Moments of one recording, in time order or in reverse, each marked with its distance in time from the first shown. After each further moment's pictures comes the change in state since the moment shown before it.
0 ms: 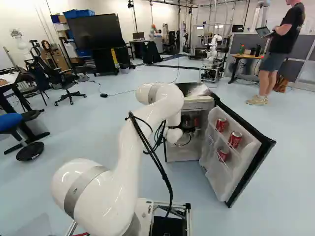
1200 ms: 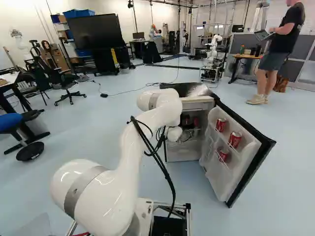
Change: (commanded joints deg) arm 1.2 -6.4 -11.3 0.0 0.0 0.0
